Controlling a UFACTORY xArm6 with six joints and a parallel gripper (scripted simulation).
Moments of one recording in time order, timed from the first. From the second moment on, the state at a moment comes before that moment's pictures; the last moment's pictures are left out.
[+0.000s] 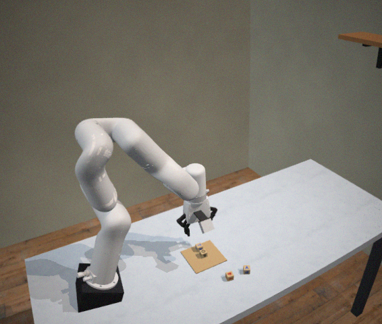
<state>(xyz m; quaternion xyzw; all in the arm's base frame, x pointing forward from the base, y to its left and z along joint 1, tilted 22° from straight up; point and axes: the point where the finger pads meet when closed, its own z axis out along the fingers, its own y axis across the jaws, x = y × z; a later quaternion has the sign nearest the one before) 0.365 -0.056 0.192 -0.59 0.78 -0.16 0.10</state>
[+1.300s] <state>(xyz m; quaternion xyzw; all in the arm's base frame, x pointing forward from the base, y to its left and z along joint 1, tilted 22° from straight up) 0.396 -0.135 0.212 -0.75 0.63 -0.18 0.05</state>
